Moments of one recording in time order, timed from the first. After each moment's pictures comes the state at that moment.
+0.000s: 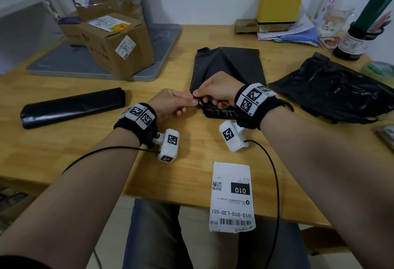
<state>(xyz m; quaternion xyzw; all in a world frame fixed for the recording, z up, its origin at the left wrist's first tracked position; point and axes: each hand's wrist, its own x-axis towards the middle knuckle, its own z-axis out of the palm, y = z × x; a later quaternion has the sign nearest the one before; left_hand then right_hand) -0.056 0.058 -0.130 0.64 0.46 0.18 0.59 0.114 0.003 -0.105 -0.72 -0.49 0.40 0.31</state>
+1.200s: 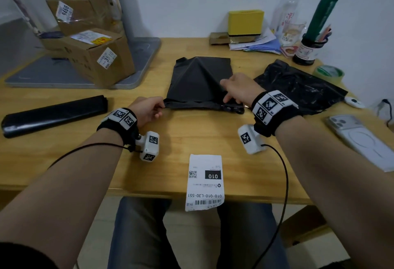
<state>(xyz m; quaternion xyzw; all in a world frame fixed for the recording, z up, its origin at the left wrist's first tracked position) -0.057 0.046 -0.128 0.55 0.53 0.24 0.60 0.183 -0.088 -0.077 -0.81 -0.44 0.26 0.30</state>
